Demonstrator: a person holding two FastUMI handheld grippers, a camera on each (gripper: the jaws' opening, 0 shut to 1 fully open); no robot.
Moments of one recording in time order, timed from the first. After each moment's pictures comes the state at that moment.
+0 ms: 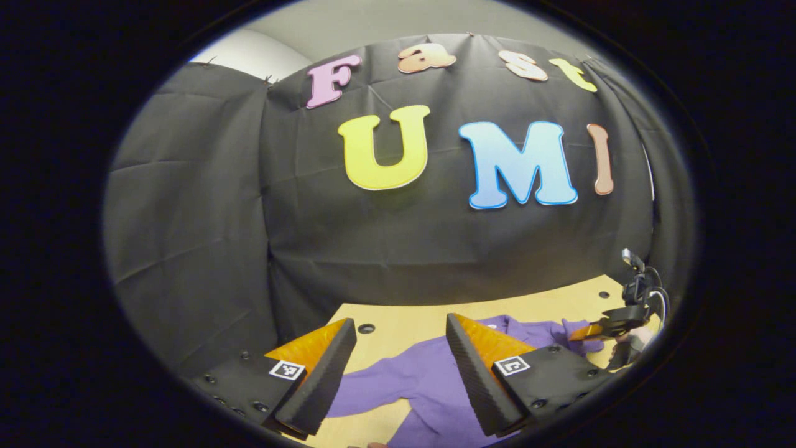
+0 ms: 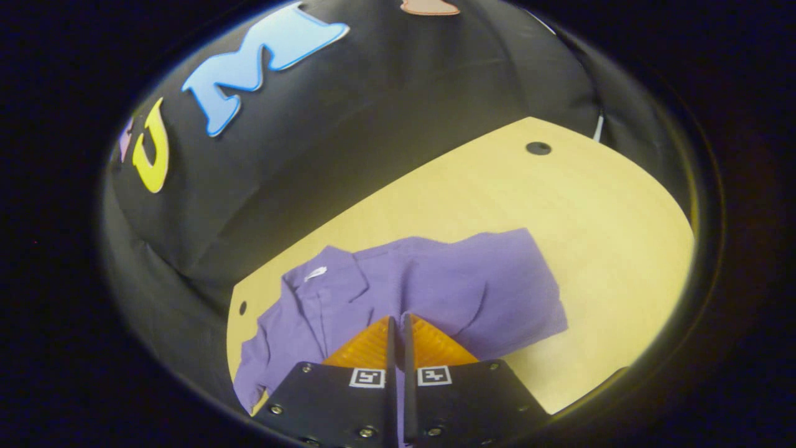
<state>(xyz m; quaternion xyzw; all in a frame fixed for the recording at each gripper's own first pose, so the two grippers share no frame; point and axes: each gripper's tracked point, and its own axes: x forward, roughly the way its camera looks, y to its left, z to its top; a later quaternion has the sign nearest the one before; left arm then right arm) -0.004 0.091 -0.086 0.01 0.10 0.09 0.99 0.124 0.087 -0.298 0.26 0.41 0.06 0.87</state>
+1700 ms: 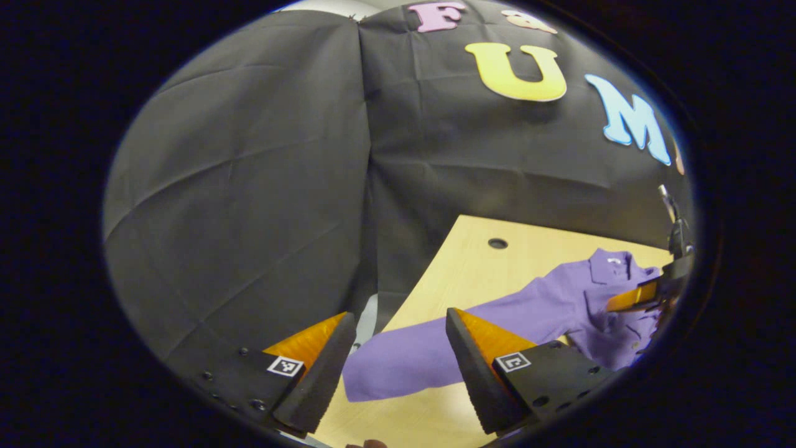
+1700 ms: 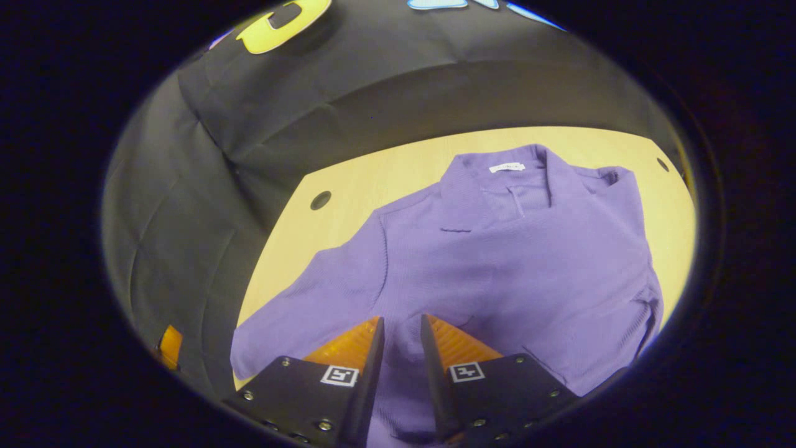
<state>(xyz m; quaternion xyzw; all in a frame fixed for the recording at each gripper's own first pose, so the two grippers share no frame) -0.106 0.358 -0.304 -0.06 0.26 0.27 0.92 0.050 0.349 -0.303 0.13 0.46 0.22 0.85</state>
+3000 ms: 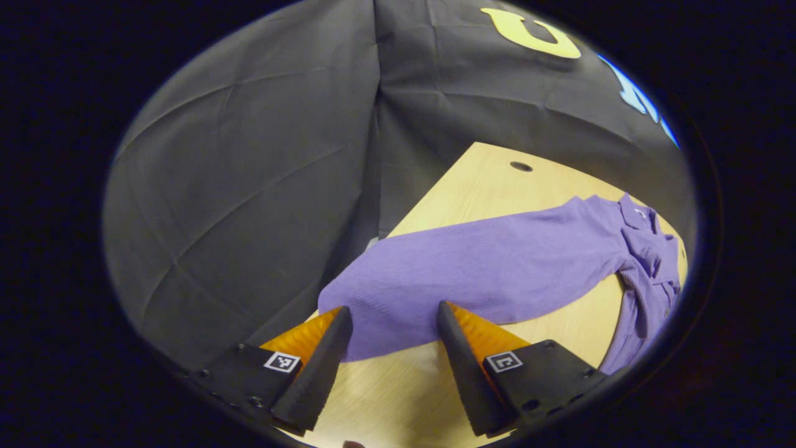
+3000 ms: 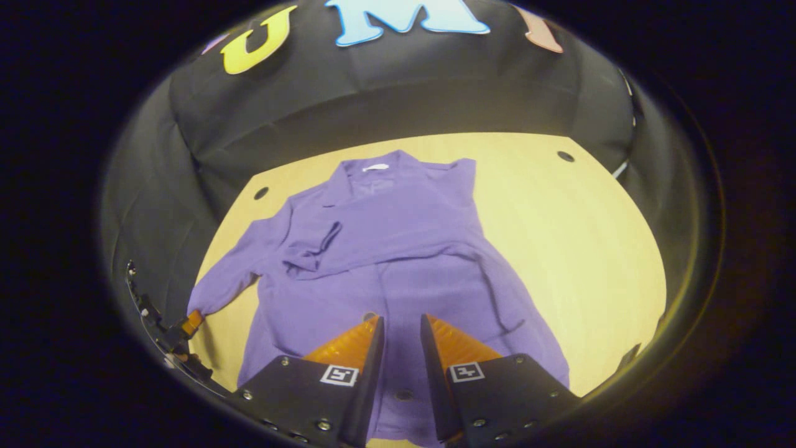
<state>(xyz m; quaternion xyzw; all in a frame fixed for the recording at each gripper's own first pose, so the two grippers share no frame) -0.144 0.351 -0.444 -0.11 0.35 0.28 0.89 -0.048 0.131 -0.281 0.08 0.47 0.09 0.87</state>
